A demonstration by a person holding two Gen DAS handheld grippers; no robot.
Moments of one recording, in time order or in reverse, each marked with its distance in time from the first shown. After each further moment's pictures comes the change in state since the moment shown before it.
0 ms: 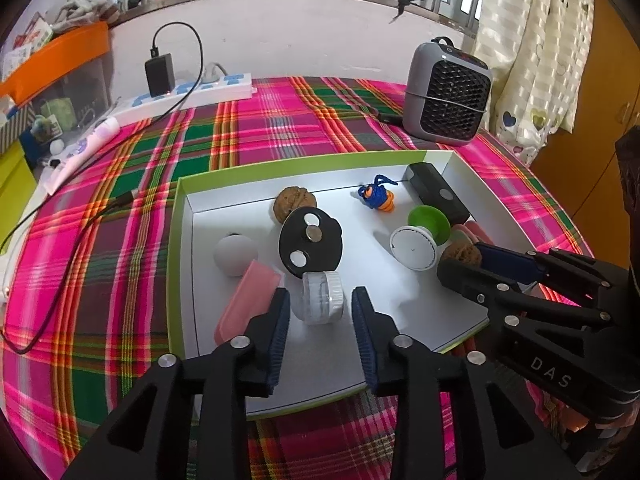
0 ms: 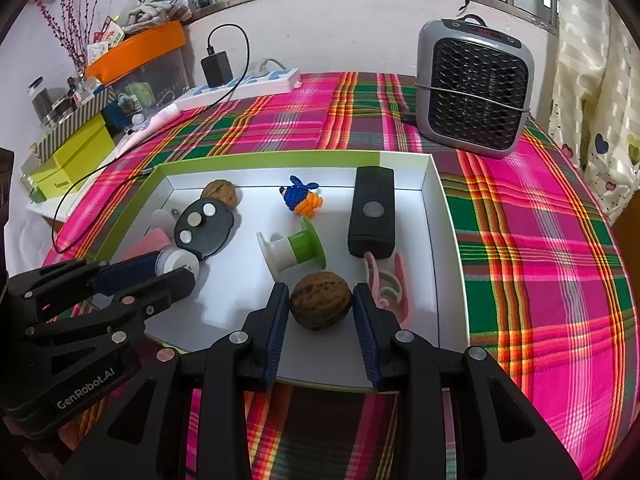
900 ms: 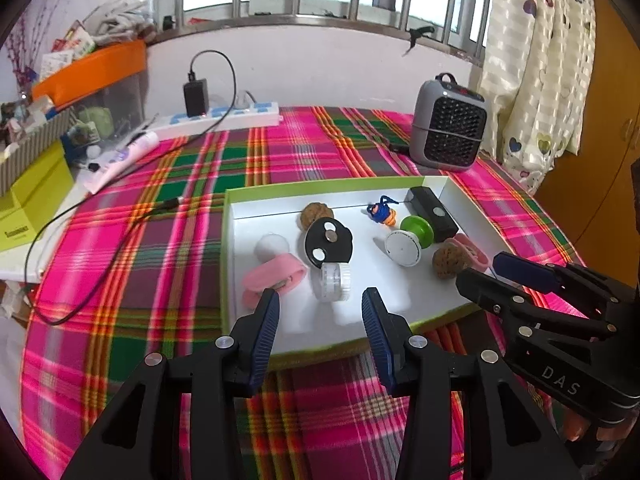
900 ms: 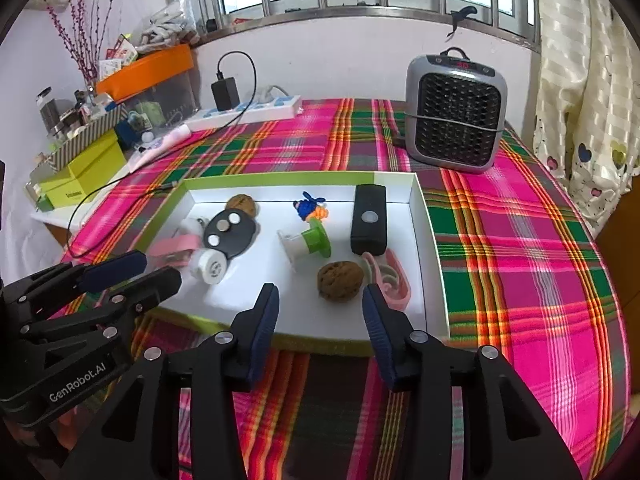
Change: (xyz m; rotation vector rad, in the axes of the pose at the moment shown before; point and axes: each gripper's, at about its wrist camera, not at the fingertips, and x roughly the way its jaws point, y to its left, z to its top) left arm -0.051 0.003 -0.019 -0.040 -0.106 0.059; right arm -0.043 0.016 -0.017 -0.005 -0.098 -0.027
